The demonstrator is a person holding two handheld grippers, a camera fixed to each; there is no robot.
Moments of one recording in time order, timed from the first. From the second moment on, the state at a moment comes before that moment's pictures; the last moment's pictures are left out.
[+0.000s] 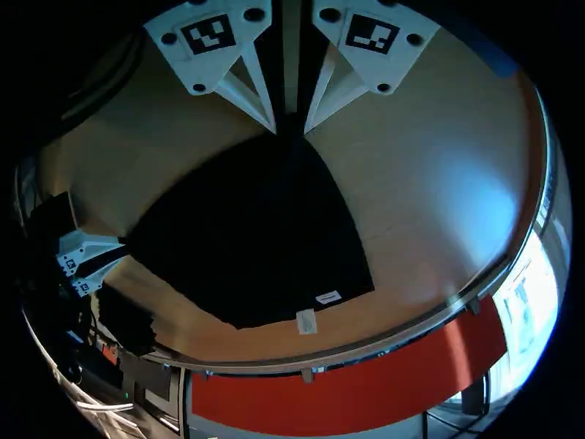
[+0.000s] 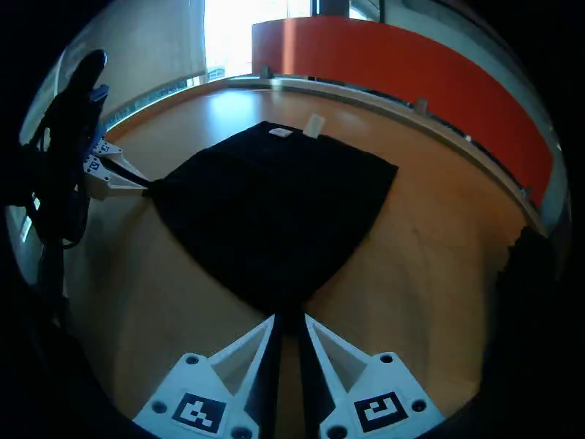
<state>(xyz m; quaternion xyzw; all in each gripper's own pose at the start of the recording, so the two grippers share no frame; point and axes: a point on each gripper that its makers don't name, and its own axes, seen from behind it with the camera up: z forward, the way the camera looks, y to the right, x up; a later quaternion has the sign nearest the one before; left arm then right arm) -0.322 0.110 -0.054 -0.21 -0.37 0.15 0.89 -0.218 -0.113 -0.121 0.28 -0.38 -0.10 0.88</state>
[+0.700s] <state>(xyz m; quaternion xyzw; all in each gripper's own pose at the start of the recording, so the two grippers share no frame) -0.278 0.127 -0.057 -0.21 -0.37 0.10 0.90 -0.163 -0.108 -0.112 0.28 -0.35 -0.10 0.89</state>
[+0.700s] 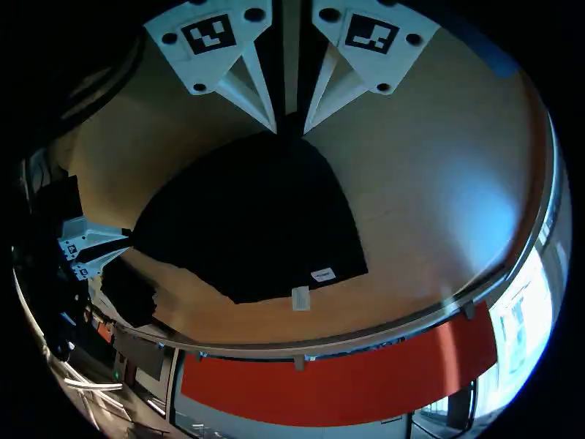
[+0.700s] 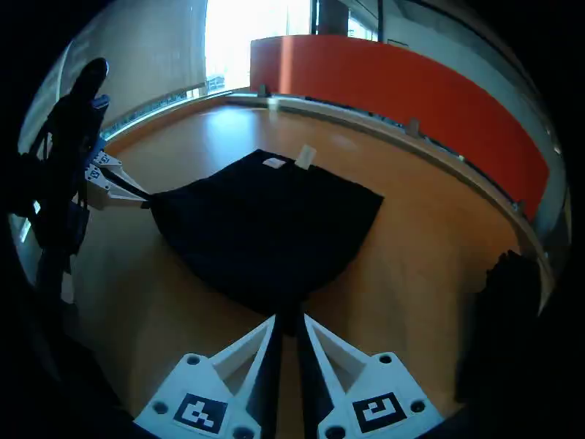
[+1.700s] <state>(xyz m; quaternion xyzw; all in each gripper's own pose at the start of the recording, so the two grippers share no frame) -0.191 0.132 -0.091 -0.20 -0.36 0.05 0.91 -0.067 -0.103 -0.129 0.28 -0.34 -0.09 0.89</state>
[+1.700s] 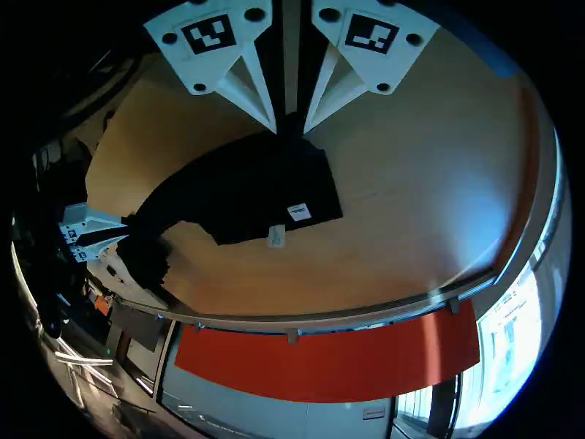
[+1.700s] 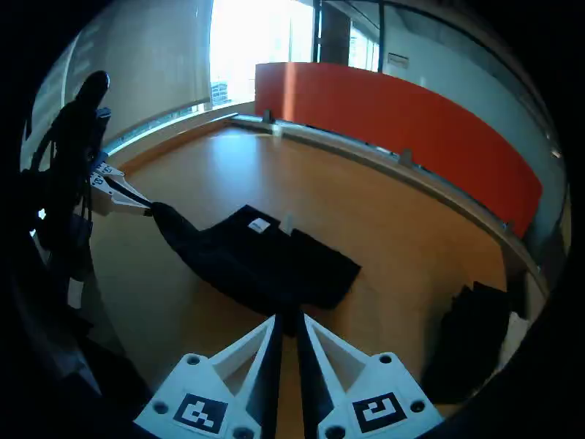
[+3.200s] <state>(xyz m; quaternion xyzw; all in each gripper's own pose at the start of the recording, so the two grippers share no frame) -0.231 0.135 0.004 -0.18 -0.38 0.04 0.91 -0.122 -0.090 -0.040 0.26 -0.38 -0.09 0.88</state>
